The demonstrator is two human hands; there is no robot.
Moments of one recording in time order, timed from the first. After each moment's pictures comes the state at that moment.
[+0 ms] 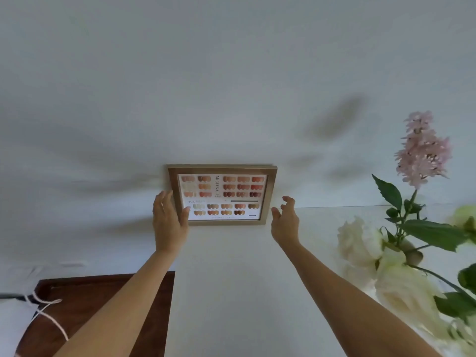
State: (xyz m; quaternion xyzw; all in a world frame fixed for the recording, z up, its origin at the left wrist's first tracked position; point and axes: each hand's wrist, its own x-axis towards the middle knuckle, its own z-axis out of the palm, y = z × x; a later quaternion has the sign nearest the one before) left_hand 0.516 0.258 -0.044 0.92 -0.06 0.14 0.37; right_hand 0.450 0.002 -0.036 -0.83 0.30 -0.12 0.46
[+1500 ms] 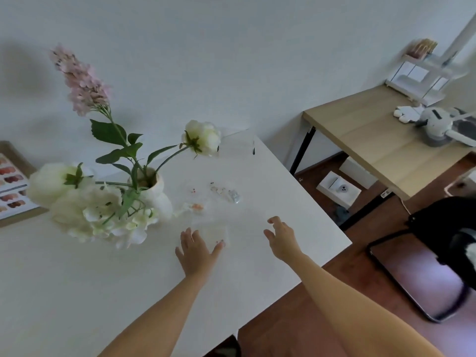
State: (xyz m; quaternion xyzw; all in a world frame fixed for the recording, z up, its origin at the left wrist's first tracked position) left_hand 0.121 -0.193 -0.131 0.95 -0.19 -0.14 0.20; right_hand -0.007 -0.373 -0.096 -0.83 0.42 -0.01 0.35
